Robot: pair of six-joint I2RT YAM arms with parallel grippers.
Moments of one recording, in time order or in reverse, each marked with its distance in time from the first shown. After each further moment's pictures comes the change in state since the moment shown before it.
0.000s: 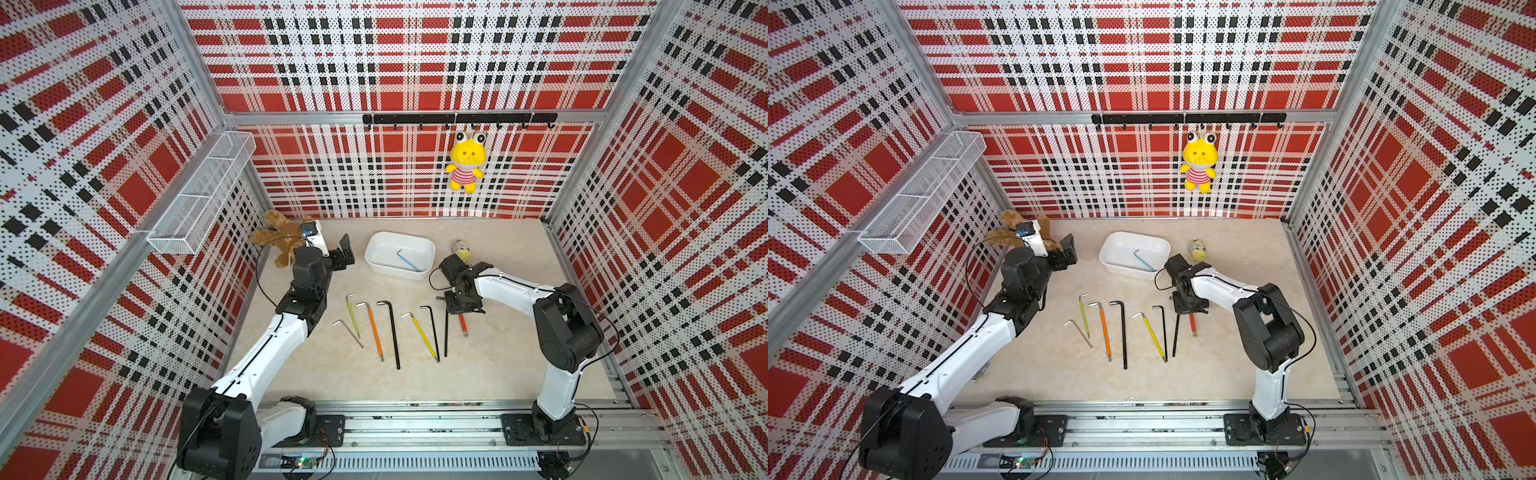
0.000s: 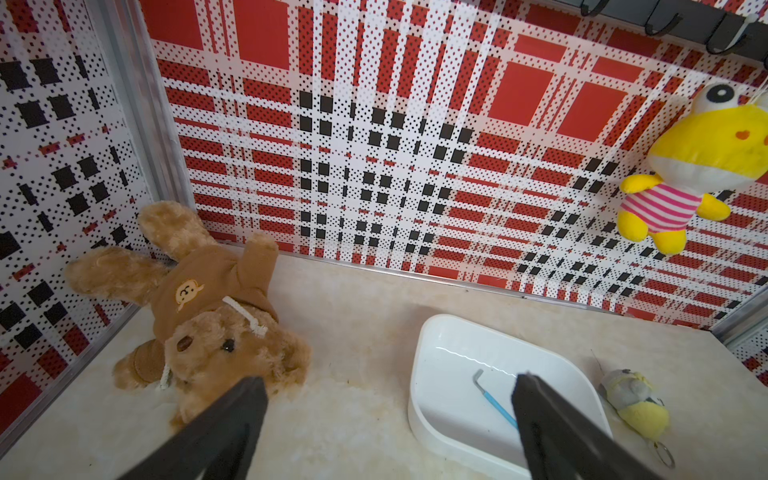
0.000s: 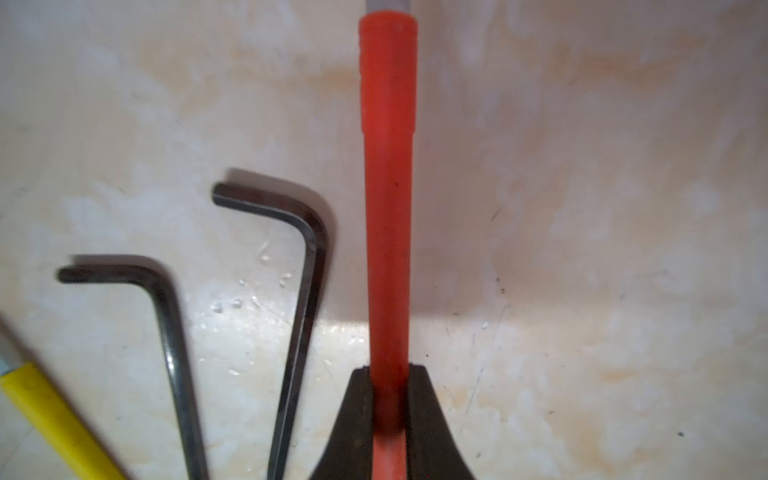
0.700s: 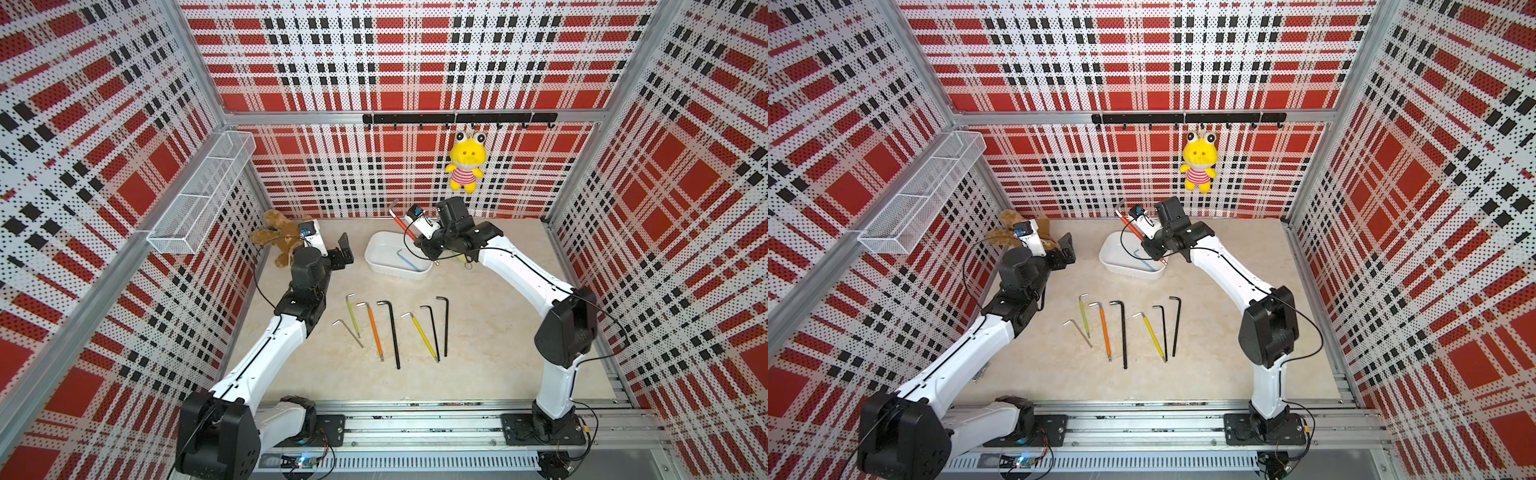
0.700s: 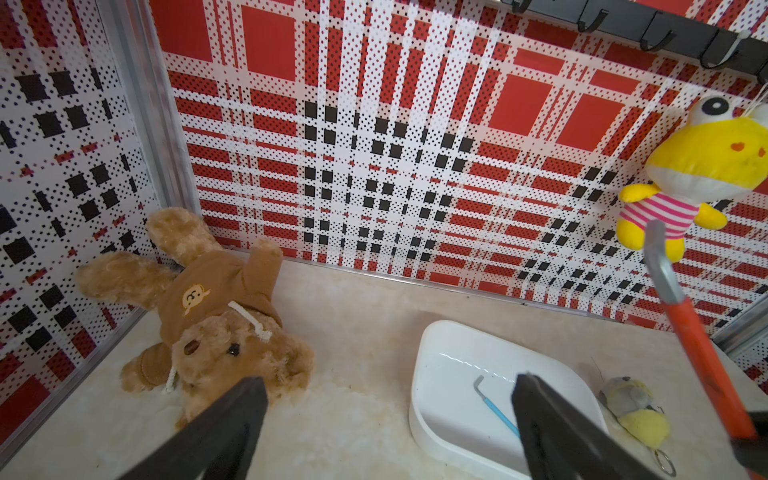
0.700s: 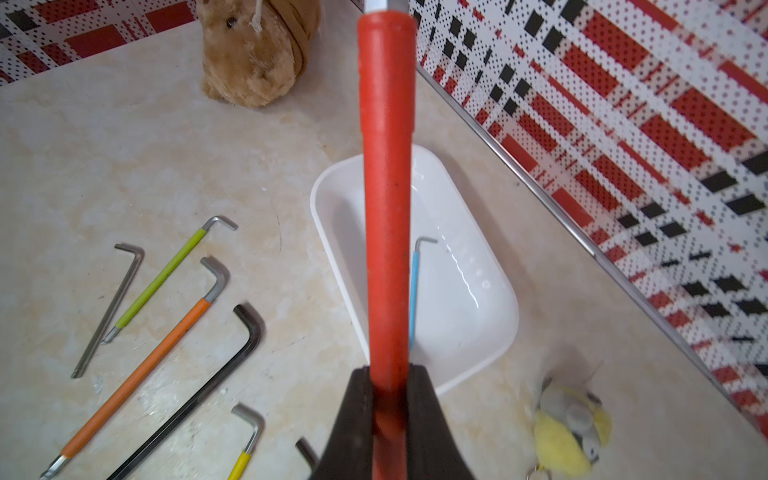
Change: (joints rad) left arm 0.000 -0.019 0.000 -0.005 -0.015 0.000; right arm 0.000 0.122 0.580 0.183 -0.371 -0.771
